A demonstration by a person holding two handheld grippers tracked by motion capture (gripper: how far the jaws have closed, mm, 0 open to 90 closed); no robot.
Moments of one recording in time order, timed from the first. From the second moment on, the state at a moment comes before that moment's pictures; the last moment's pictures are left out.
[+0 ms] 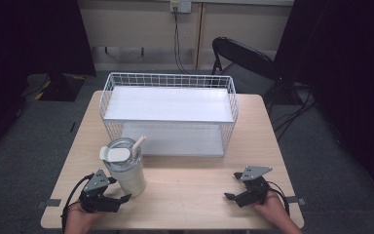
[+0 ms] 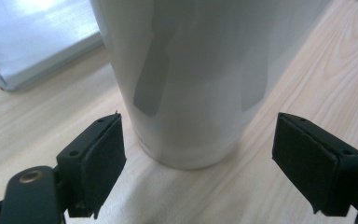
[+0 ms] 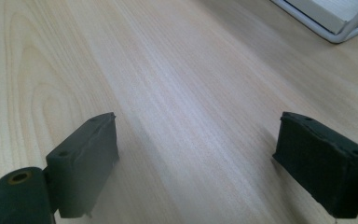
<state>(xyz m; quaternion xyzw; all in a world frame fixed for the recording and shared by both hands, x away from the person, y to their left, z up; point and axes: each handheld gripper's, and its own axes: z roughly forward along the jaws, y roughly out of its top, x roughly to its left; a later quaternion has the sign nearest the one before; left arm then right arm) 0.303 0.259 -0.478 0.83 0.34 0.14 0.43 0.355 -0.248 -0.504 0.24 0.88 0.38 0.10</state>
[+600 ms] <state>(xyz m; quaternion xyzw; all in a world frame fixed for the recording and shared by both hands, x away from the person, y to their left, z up) 0.309 0.253 -0.470 0.80 0.33 0.16 0.47 0.355 -0.248 -0.504 0.24 0.88 0.38 0.10</state>
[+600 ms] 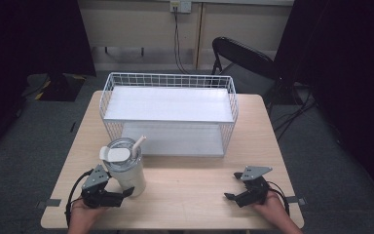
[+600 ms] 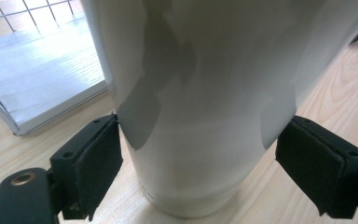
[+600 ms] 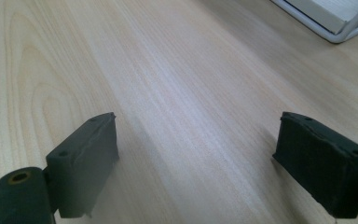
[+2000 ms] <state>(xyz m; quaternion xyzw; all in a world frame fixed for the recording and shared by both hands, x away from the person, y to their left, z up) 0.320 0.243 -0.465 0.74 0.31 0.19 0.56 0.355 -0.248 -0.504 0.24 0.88 0.38 0.10</state>
